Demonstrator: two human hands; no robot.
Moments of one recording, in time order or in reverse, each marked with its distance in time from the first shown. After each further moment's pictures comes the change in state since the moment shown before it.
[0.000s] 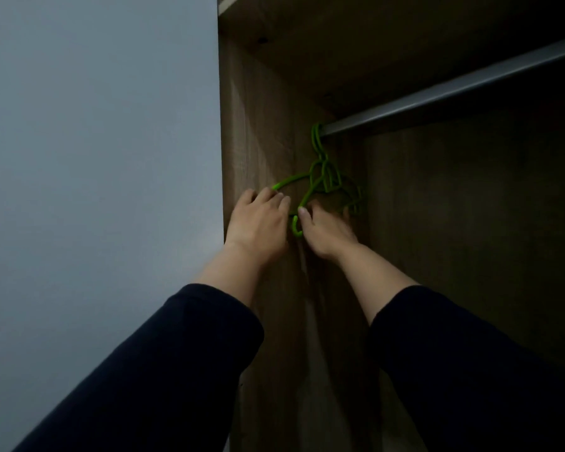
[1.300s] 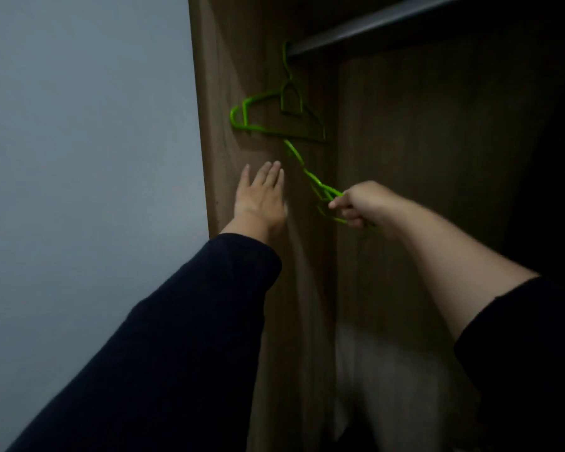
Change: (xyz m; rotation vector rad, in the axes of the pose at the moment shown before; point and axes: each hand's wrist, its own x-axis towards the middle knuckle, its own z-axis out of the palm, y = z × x) left_hand -0.054 0.070 0.035 -0.143 -0.299 0.000; right_hand -0.140 0.049 -0.063 0.554 -0.209 0.458
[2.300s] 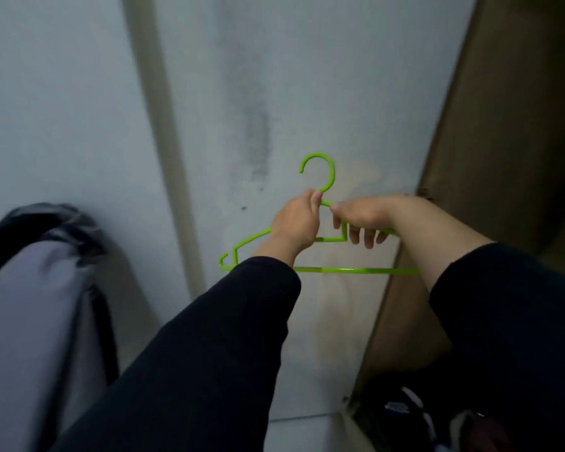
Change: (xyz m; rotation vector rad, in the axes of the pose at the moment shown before) left_hand -0.420 -0.014 -0.029 -0.580 0.023 -0.890; right_hand -0.258 0.045 0.185 -0.773 -1.100 -0.287
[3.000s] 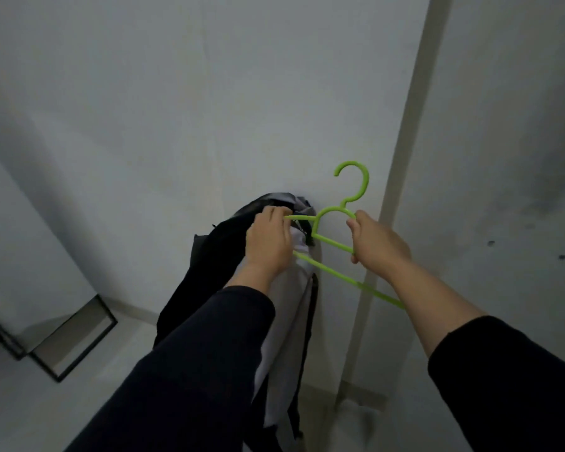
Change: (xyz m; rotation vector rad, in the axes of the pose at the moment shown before) left_hand -0.133 -0.268 -0.287 0.477 0.434 -0.339; right_hand 0.068 -0.298 0.197 -0.005 0.360 -0.518
